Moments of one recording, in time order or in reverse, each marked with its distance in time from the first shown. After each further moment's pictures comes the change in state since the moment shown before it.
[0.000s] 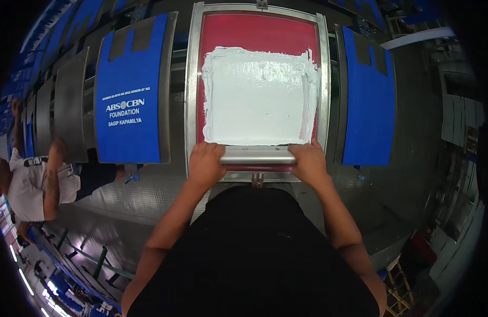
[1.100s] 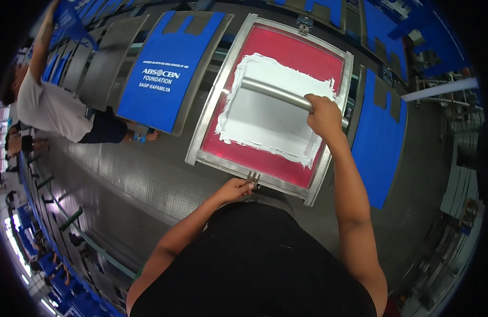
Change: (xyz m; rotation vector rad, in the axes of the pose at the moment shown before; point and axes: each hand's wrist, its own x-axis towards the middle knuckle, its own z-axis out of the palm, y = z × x) left_hand -0.091 0.070 0.135 -1.159 -0.435 -0.732; right_hand 0.116 0.023 -0.074 -0.056 0.327 -0.240
